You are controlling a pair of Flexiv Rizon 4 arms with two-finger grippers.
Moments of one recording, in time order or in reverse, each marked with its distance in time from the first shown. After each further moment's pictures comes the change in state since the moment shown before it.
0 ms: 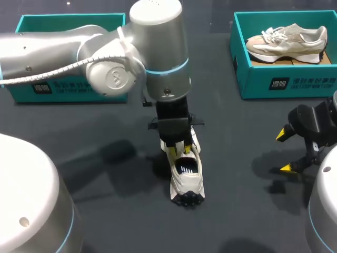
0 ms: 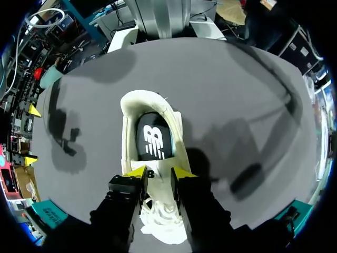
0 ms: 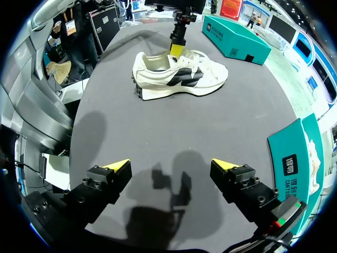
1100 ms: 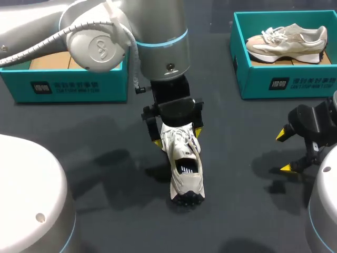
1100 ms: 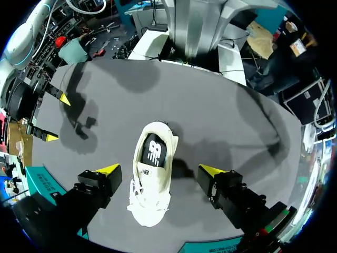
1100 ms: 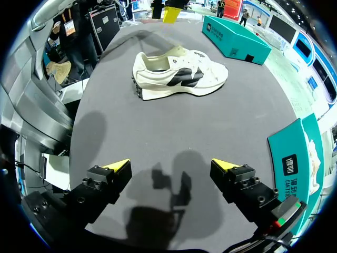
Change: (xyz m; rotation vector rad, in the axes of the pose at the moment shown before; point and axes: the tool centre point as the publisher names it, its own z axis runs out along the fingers) left arm 0.001 -0.042 -0.088 -0.006 0.002 -0.312; right arm 0.000 0.000 0.000 0.000 0.000 0.000
